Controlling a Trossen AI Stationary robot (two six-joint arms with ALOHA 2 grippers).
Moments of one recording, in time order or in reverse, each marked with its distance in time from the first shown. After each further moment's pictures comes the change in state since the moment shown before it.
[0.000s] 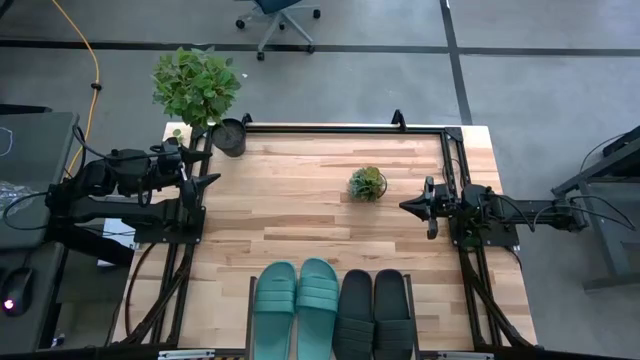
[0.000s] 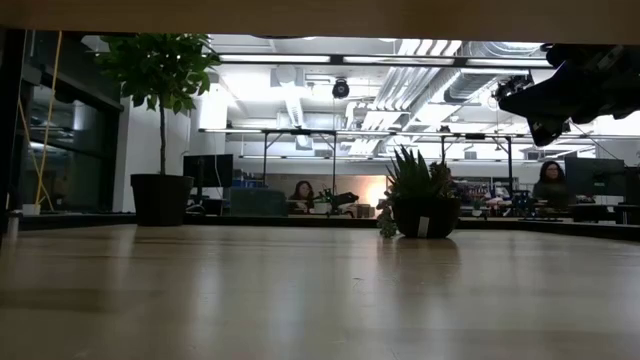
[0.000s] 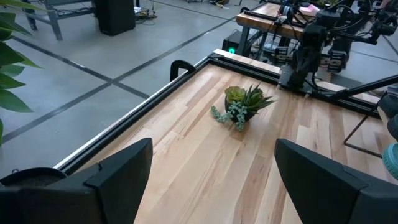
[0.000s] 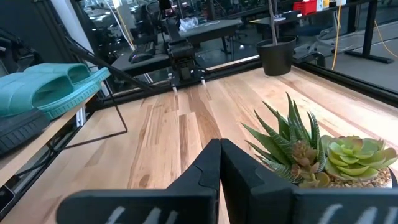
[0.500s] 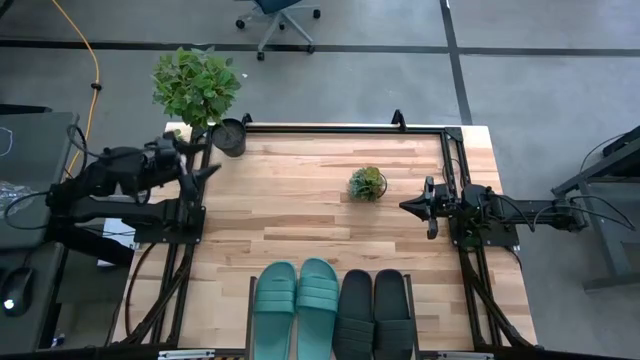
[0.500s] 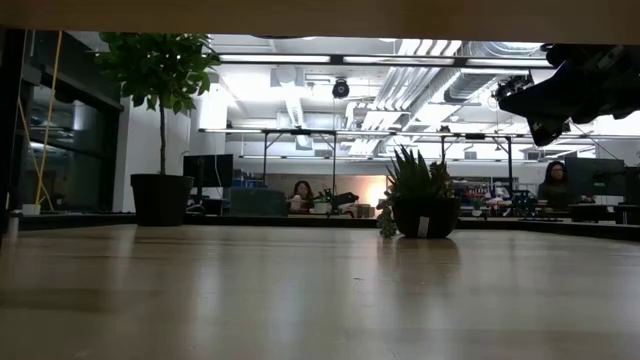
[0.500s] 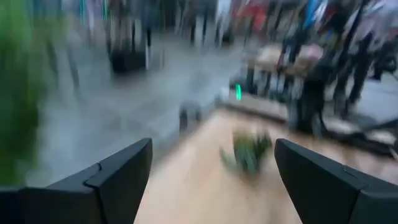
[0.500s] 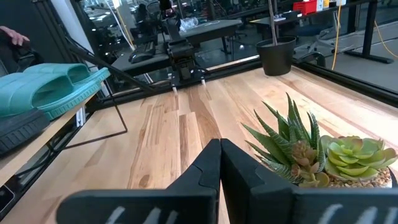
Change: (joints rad) left arm -0.007 -0.002 -0.023 0.177 -0.067 0.073; right arm 0.000 0.000 0.000 0.000 0.000 0.000
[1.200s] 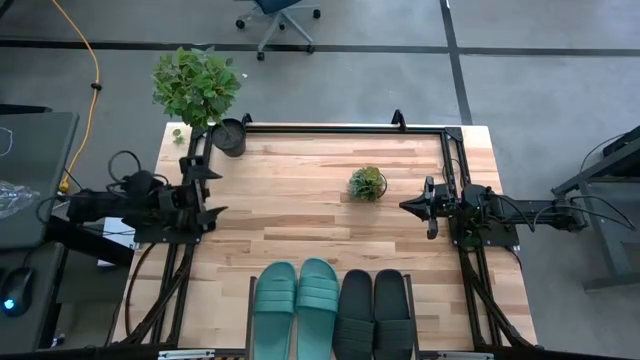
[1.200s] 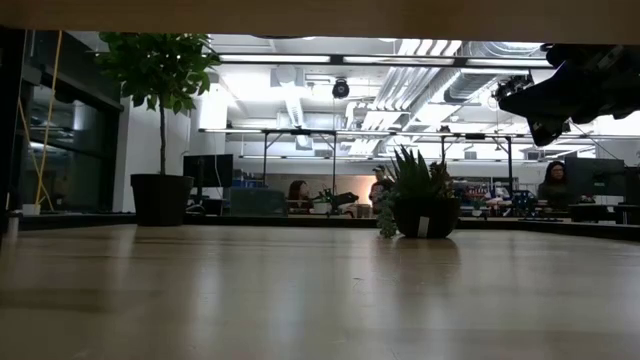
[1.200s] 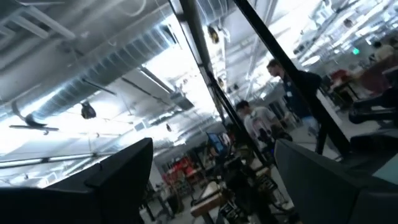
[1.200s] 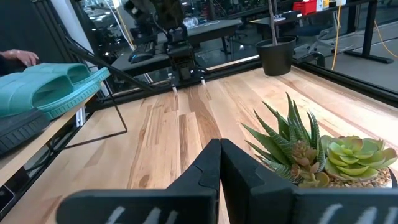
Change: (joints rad) left arm -0.072 -0.192 -0.635 1.124 0.525 0.702; right arm 0.000 0.000 0.000 0.000 0.000 0.000
